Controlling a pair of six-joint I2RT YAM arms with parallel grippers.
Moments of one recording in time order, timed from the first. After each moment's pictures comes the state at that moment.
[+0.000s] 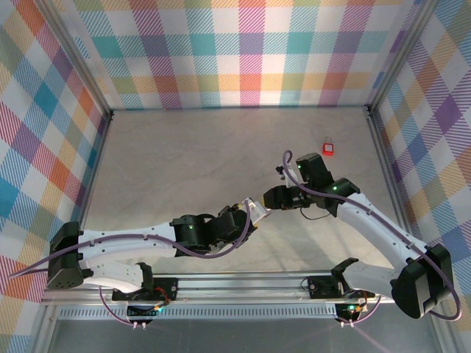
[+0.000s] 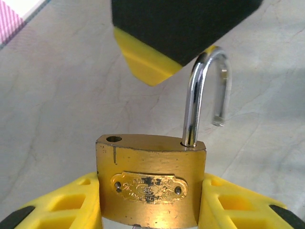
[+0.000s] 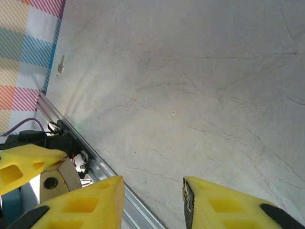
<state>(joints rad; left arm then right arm) -1.32 1.27 0.97 -0.48 -0.54 -0.11 0.54 1.15 0.90 -0.63 -0.58 0.42</state>
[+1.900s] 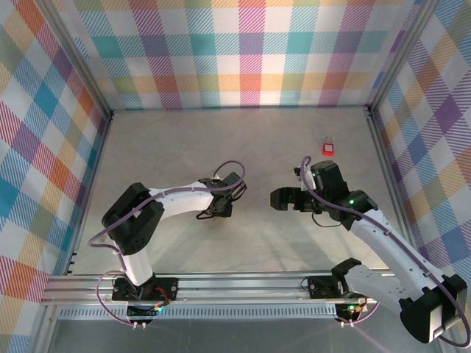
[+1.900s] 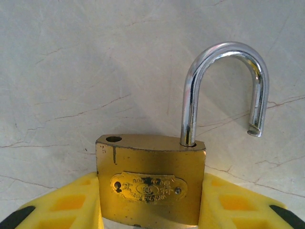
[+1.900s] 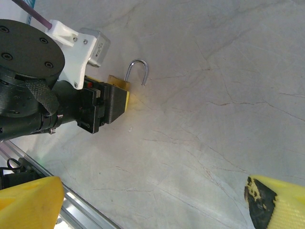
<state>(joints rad) -0.80 1.79 1.08 -0.65 -0.31 -0.66 0.50 0.96 0.82 -0.68 -0.35 0.46</state>
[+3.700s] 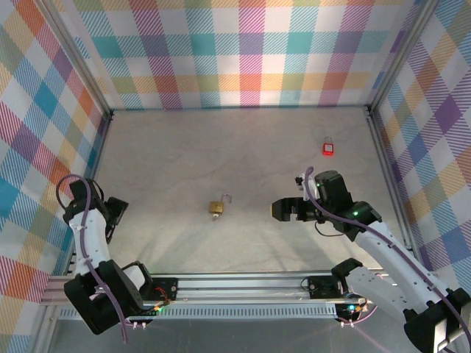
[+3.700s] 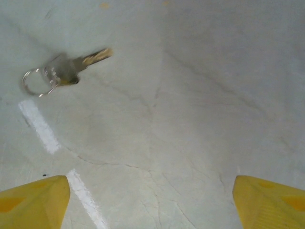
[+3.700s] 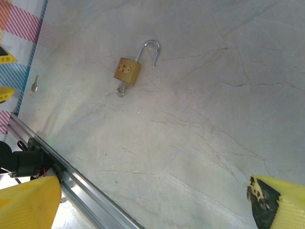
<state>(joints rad) 0.56 1.05 0.71 -0.89 0.05 -0.69 0.50 0.86 0.71 -0.66 -0.43 0.44</state>
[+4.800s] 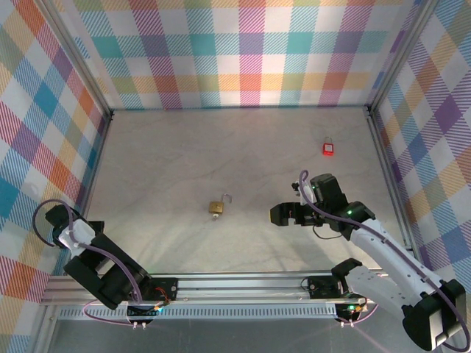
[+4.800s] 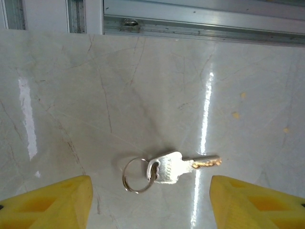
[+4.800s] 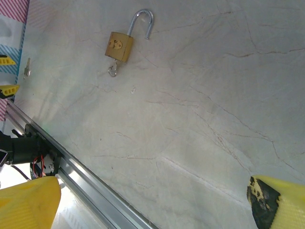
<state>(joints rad) 0.93 1.19 0.58 -0.61 0.06 -0.73 0.50 0.90 0.67 -0.65 -0.48 0.44</state>
